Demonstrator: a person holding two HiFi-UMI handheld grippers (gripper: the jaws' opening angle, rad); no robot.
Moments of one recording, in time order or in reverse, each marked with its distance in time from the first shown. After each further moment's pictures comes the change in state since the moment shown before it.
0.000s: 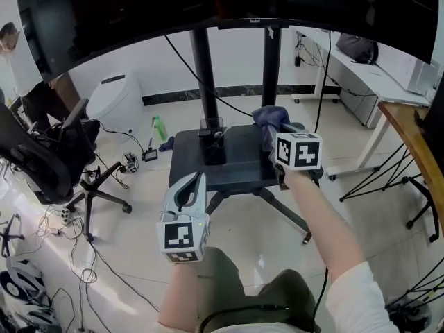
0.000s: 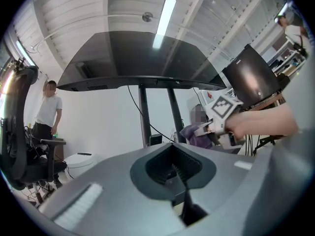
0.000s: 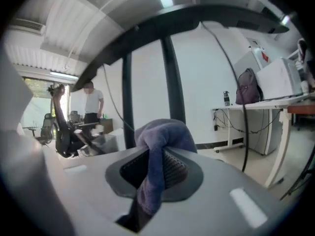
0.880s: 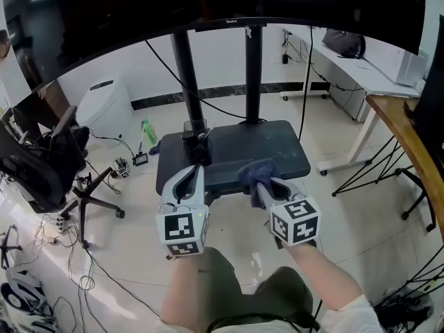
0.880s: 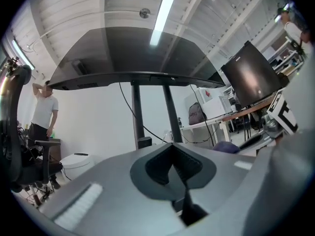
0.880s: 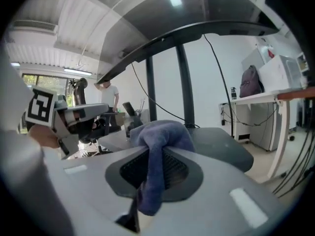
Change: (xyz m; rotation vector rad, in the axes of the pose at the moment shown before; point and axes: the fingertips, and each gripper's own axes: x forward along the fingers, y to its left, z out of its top) left arm 0.028 -0.024 0.001 -0.016 0.044 -0.009; right arm -0.110 0.055 -0.076 -0.092 -0.060 0.093
